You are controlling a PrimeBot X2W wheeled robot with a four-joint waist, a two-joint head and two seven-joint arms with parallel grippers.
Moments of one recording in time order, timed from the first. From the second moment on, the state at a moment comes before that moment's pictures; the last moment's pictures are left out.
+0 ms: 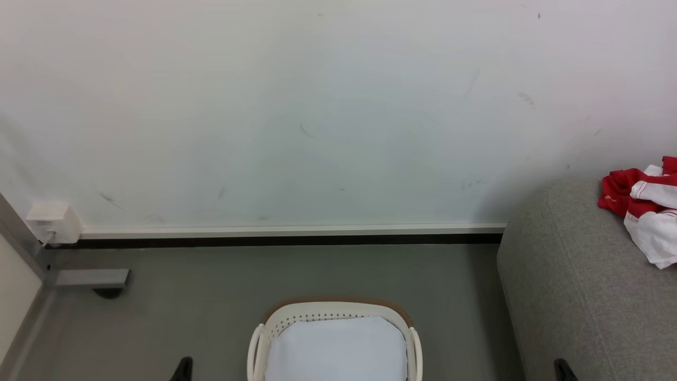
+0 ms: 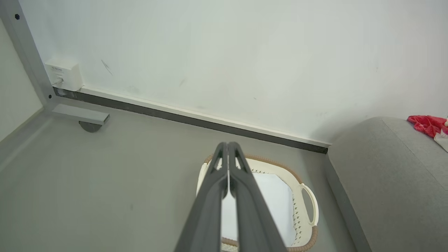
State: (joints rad) left arm 0.01 0.14 -0.07 0.43 -0.39 -0.13 -0.23; right arm 0.06 -0.04 0.00 0.38 0.22 0.13 -0.23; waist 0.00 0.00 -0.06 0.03
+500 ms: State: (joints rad) left arm 0.00 0.12 -0.03 0.39 -0.63 -0.13 -0.17; right arm 0.04 -0.04 -0.02 0.36 0.50 0.13 -0.16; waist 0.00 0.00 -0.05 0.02
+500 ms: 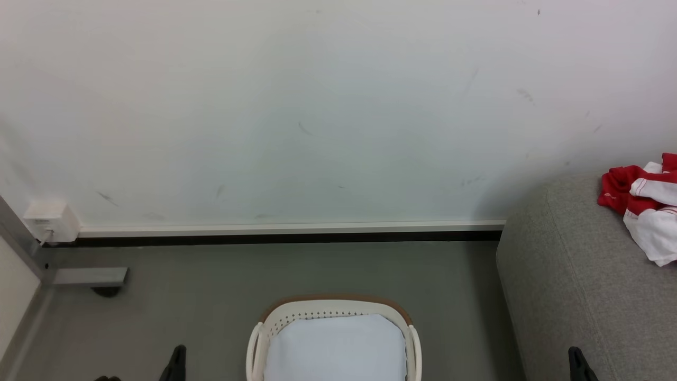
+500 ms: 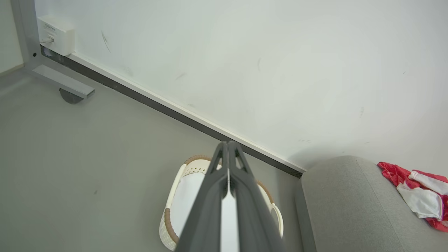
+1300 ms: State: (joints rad) left arm -0.03 0.10 0.02 0.35 -0.95 -0.13 -0.08; right arm 0.00 -0.04 -0.05 0.32 0.85 0.13 -0.07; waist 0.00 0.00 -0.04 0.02
